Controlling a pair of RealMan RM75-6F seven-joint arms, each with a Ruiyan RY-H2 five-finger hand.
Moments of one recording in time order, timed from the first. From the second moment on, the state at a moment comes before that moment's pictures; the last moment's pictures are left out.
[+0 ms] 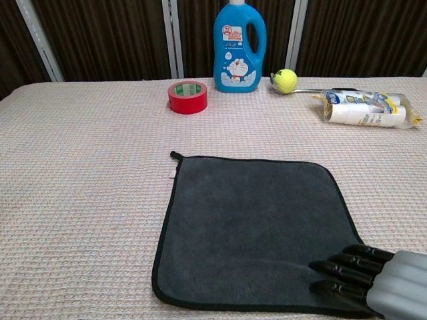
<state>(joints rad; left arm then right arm) -0.26 -1.10 0.04 -1.92 1.60 1.38 0.09 0.38 -1.38 -0.20 -1.83 -1.48 0.94 -0.78</state>
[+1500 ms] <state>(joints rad) -0.09 -1.18 0.08 -1.63 1.64 1.56 0.04 0.07 -1.31 -0.10 -1.69 -1.59 1.57 -0.24</state>
